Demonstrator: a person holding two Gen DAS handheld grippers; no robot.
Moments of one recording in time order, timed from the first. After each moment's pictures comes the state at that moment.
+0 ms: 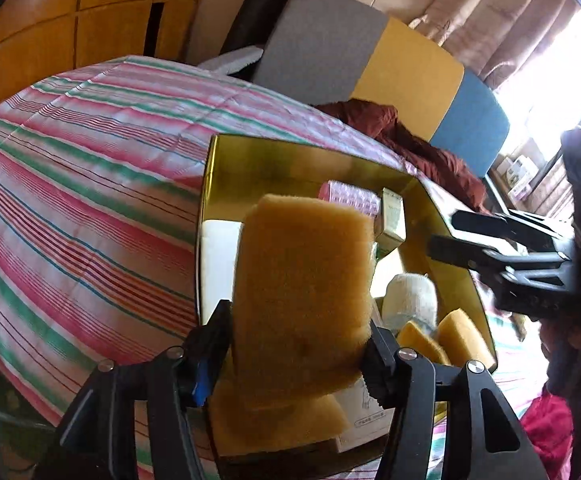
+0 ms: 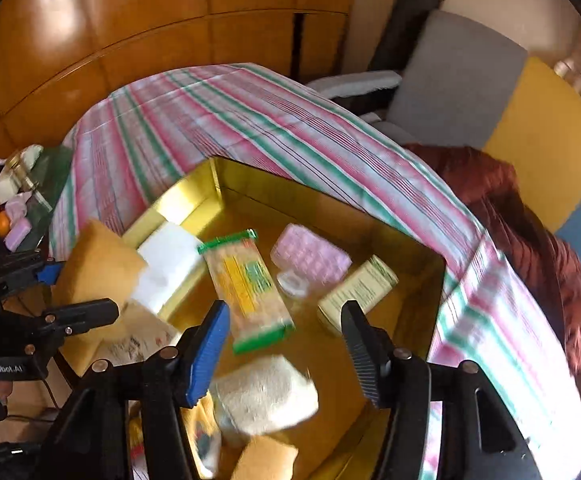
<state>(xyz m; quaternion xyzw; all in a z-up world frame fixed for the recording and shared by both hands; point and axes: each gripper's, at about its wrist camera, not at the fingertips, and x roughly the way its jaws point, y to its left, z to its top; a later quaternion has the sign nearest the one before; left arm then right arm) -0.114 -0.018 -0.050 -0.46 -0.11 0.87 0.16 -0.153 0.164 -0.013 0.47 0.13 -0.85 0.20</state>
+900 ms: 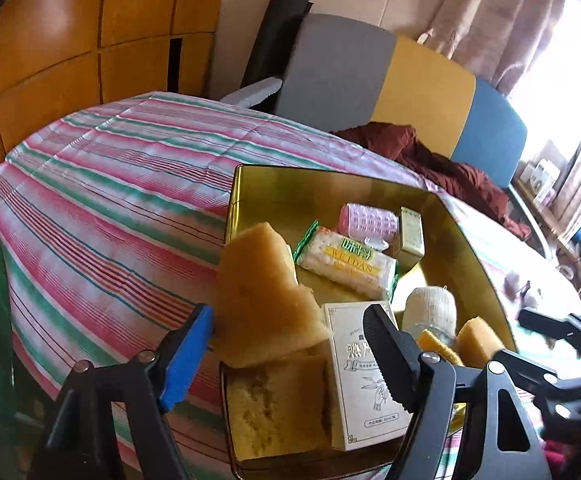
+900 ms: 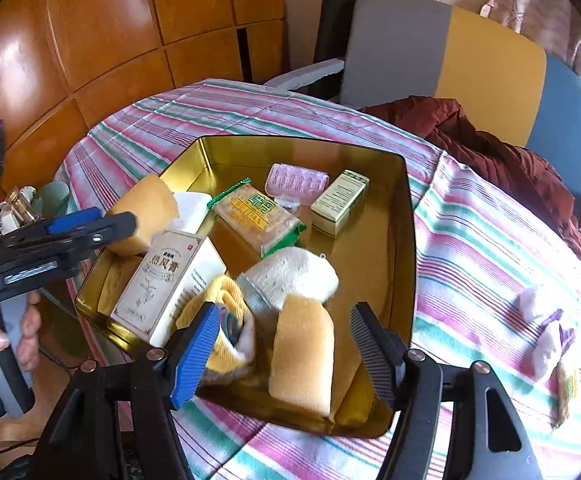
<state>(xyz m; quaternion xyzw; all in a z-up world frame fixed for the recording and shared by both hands) -0.098 -0.013 -0.039 -0.41 -0.06 0.90 0.10 -0.058 0.193 -0.018 0.45 0.05 -0.88 0.13</state>
